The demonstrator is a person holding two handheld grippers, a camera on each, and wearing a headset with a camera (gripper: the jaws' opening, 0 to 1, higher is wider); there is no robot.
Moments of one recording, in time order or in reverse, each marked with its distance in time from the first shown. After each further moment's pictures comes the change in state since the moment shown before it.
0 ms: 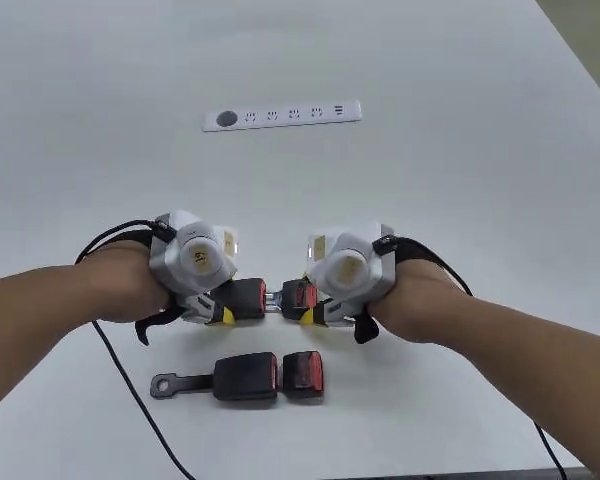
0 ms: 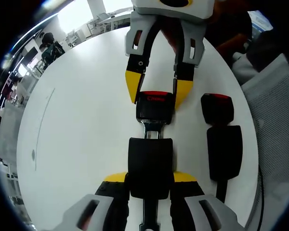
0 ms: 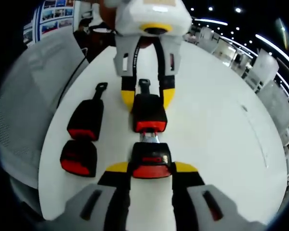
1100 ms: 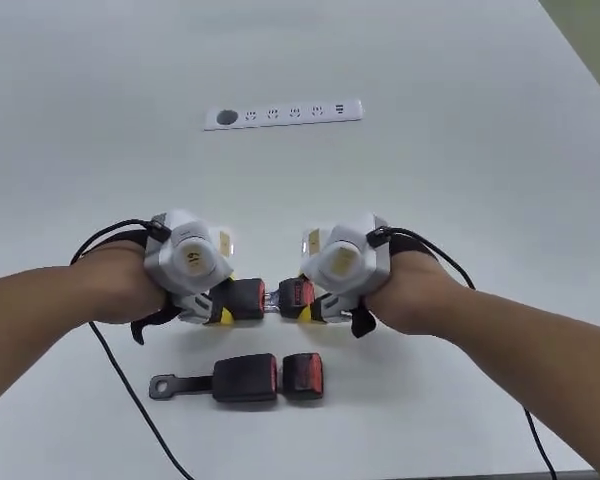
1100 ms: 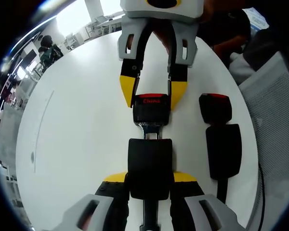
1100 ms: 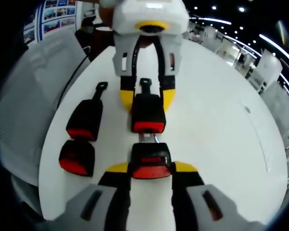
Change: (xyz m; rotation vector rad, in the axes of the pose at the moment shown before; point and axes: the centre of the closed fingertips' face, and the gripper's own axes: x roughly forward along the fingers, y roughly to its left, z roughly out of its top) left arm 0.000 0.000 -0.001 0.010 -0.025 -0.017; right arm 0.000 -0.002 0.000 -0.017 0.017 0.029
